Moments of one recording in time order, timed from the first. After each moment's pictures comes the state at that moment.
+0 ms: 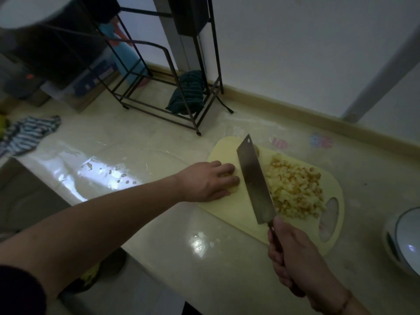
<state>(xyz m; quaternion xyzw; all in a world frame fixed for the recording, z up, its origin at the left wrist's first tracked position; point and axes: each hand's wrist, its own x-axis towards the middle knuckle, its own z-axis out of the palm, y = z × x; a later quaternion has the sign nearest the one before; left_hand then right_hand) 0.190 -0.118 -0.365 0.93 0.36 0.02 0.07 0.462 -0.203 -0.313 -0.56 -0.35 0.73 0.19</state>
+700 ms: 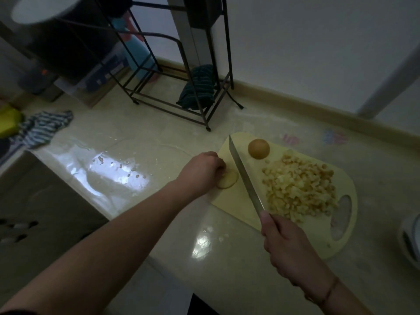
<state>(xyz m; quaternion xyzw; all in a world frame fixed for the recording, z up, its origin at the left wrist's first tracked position) 0.203 -0.133 -0.336 0.72 0.67 0.05 0.18 0.440 -0.203 -0.337 -0.58 -0.57 0.55 0.16</state>
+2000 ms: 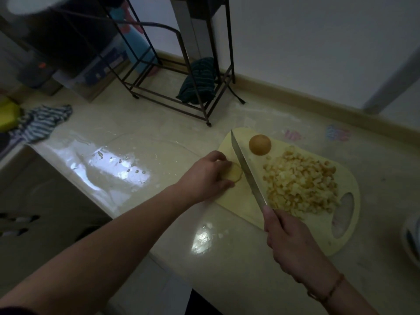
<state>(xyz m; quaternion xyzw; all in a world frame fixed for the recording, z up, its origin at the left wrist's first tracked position) 0.205 -0.151 -0.351 0.73 0.64 0.11 0.23 0.441 -0.198 -0.325 -0.58 -0.60 0.53 0.15</state>
